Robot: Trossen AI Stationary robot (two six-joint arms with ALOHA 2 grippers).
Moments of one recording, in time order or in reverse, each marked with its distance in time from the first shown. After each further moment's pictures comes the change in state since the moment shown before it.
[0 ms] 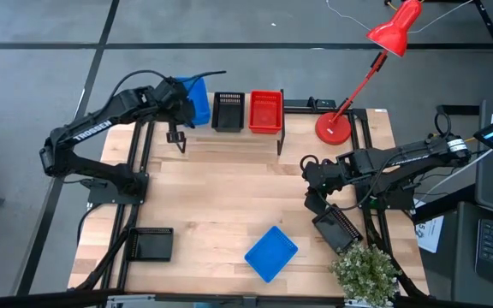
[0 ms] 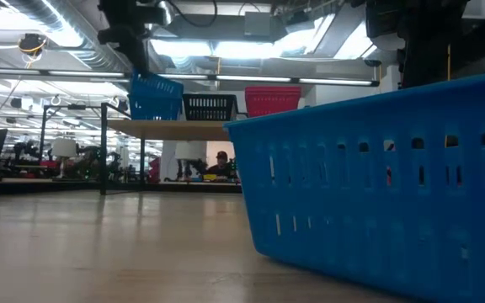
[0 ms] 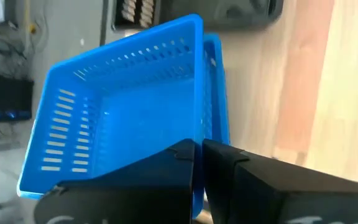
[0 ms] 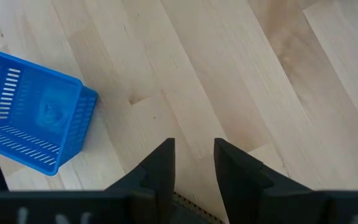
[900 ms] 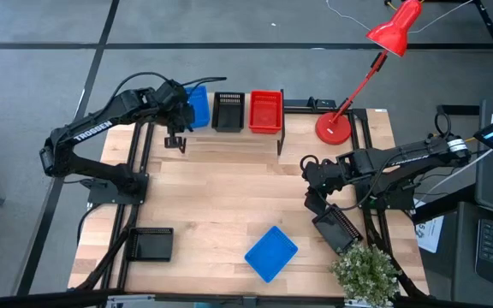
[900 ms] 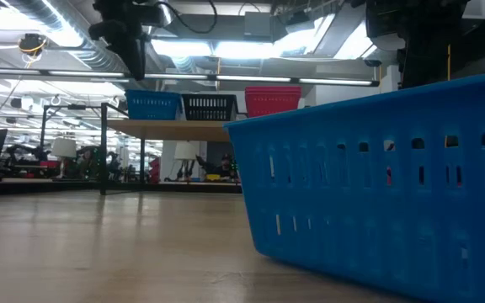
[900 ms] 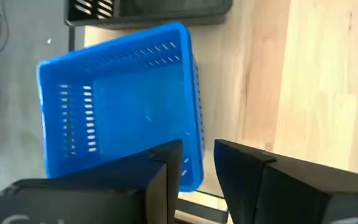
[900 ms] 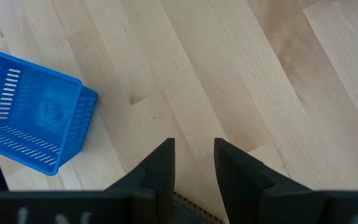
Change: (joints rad) left arm 0.000 0.000 -0.005 -0.066 0.091 -0.025; right arm 0.000 0.000 0.000 0.000 0.000 0.002
